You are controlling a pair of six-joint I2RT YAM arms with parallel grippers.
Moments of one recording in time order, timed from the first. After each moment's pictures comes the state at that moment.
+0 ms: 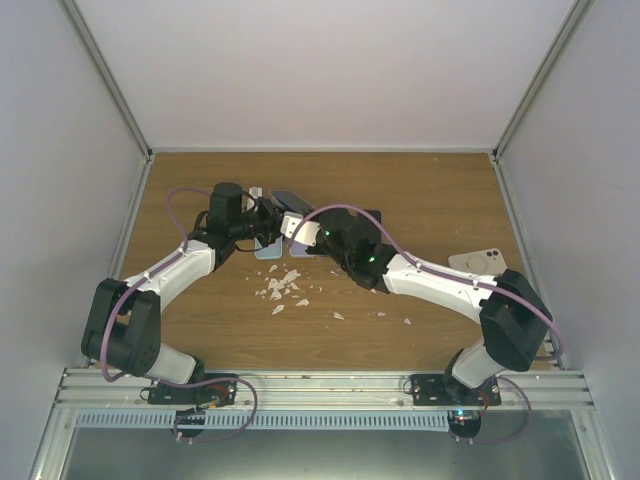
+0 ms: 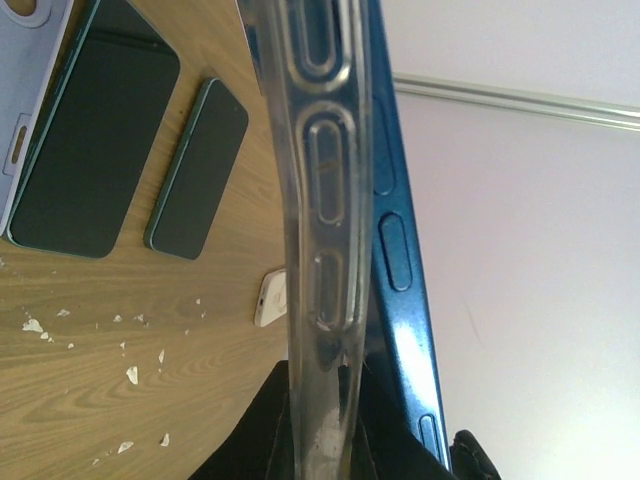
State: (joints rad) left arm -0.31 1.45 0.88 0.12 0.66 -1.38; right arm 0.90 1.56 1.07 0.12 0.33 -0.90
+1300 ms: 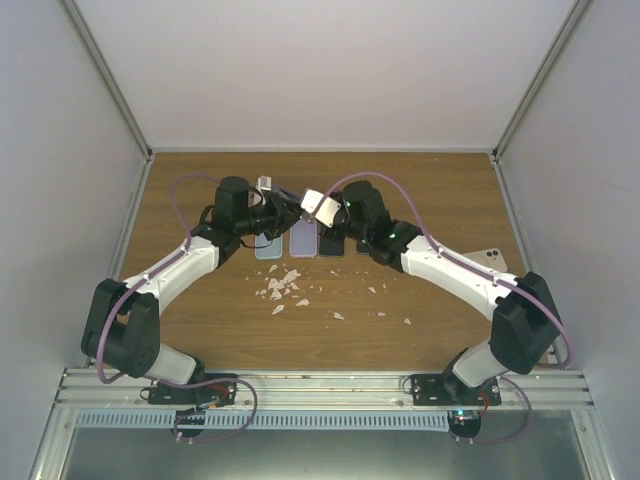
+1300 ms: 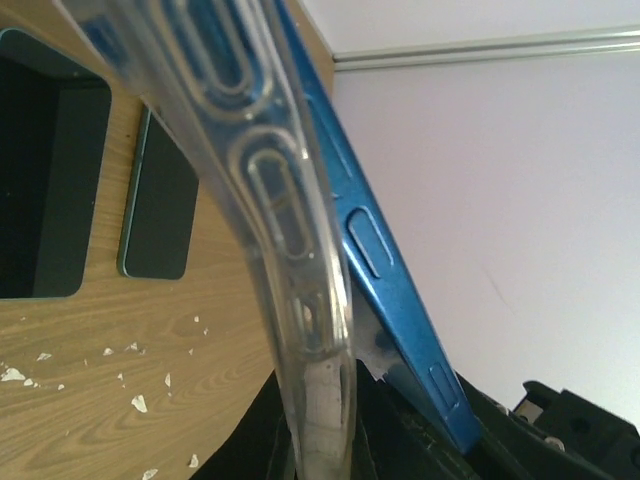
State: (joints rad) left arm -0.35 1.45 0.94 0.10 0.62 -1.22; right arm 0.75 1.52 1.16 -0.06 0.05 -0.70
